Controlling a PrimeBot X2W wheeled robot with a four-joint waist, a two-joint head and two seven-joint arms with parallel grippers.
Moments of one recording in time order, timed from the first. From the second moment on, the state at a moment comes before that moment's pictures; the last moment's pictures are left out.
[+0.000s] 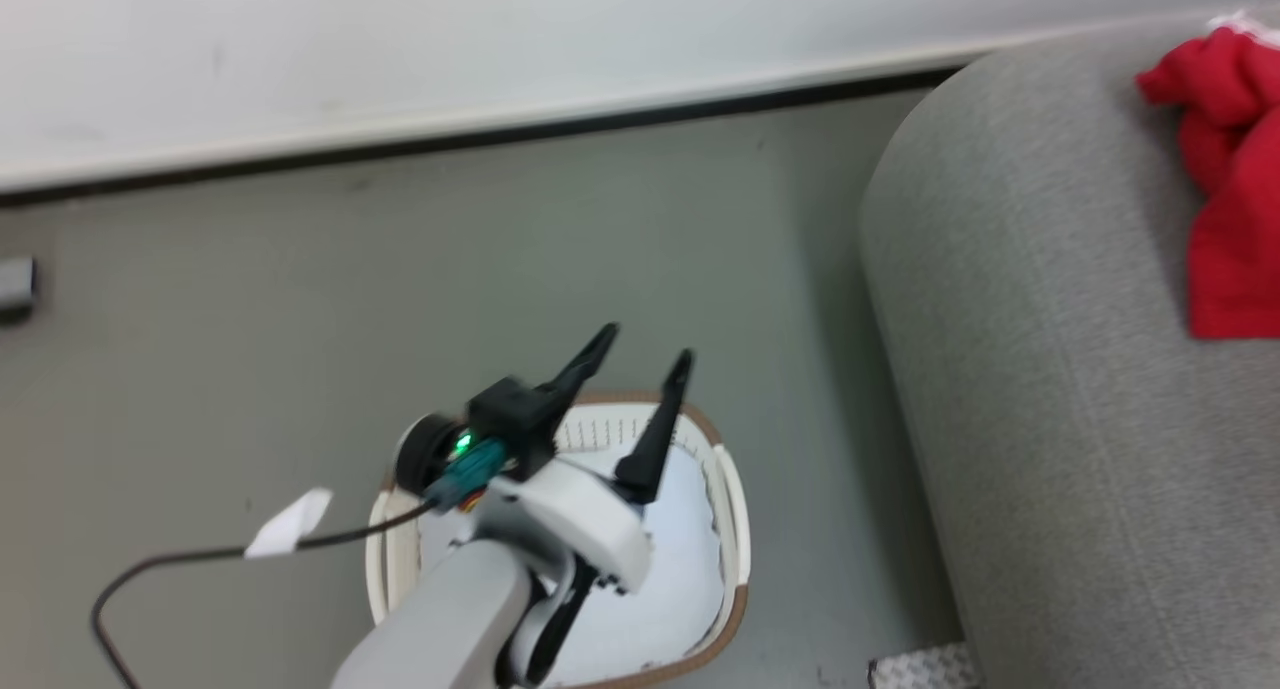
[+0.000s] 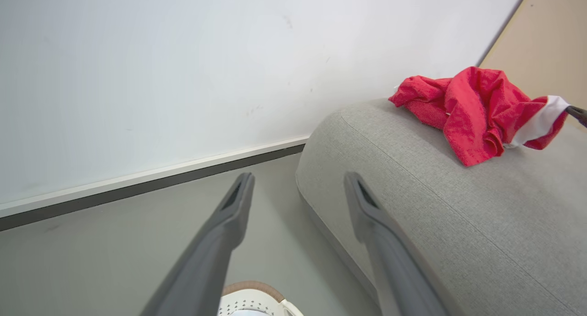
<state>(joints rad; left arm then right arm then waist) -0.56 0.16 -0.68 0.30 -0.46 0.09 -0.17 -0.76 -0.36 -0.67 0.98 -0.37 0.13 -0.26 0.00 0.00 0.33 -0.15</state>
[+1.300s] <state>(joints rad) 0.01 0.12 -0.13 0.31 -0.28 -0.01 -0.26 0.02 -0.05 -0.07 0.31 0.06 0.13 -0.26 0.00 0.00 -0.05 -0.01</state>
